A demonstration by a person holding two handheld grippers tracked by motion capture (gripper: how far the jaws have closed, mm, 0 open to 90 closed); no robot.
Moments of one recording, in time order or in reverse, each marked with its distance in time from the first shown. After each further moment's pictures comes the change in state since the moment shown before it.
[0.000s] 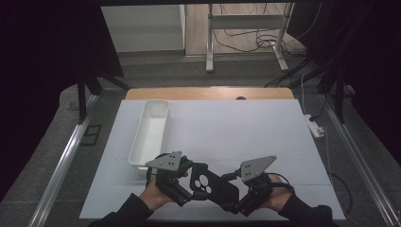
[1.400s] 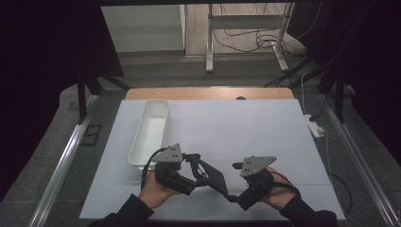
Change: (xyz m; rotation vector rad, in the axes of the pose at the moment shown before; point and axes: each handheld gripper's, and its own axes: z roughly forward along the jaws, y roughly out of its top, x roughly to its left) left arm 0.001 0.013 -0.003 0.115 0.321 -0.115; right arm -0.014 -0.012 0.000 0.075 -0.262 0.014
